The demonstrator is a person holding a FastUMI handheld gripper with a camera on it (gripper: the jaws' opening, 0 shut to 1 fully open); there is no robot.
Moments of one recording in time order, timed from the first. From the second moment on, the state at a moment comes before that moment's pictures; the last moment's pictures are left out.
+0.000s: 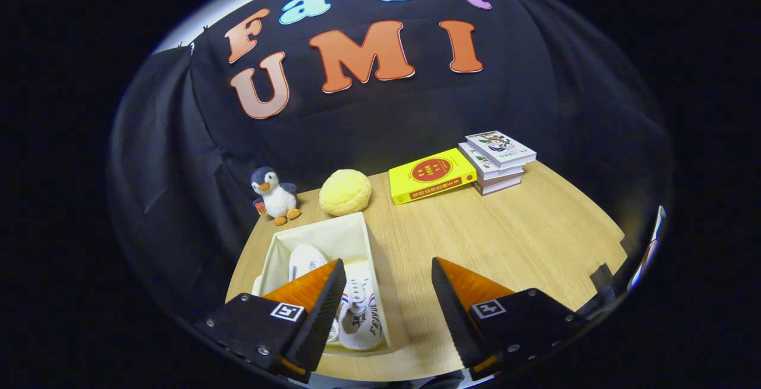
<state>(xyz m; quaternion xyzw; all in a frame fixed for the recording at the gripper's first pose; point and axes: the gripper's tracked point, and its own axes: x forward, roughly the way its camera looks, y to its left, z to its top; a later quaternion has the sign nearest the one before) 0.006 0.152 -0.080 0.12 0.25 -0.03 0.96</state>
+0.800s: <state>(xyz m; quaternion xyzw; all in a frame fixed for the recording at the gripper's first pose) 0.008 -0.010 0.005 0.03 0.16 -0.04 0.99</state>
